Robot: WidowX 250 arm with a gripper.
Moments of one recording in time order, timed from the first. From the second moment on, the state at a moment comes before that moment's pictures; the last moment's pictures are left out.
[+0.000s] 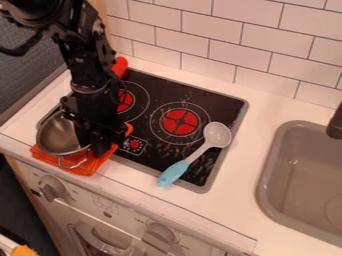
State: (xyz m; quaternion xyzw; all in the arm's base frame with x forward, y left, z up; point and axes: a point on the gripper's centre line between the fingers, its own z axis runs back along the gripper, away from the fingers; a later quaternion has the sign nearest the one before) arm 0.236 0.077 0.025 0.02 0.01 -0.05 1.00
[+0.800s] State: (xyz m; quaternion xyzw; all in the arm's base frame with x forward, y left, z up) arm 0.304 0.059 0.063 -0.01 -0.06 -0.14 0.99
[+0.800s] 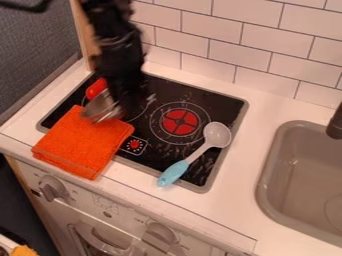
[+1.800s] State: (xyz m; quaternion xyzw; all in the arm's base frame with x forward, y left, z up) arm 0.351 0.028 0.031 0.00 -0.04 -0.18 0.98
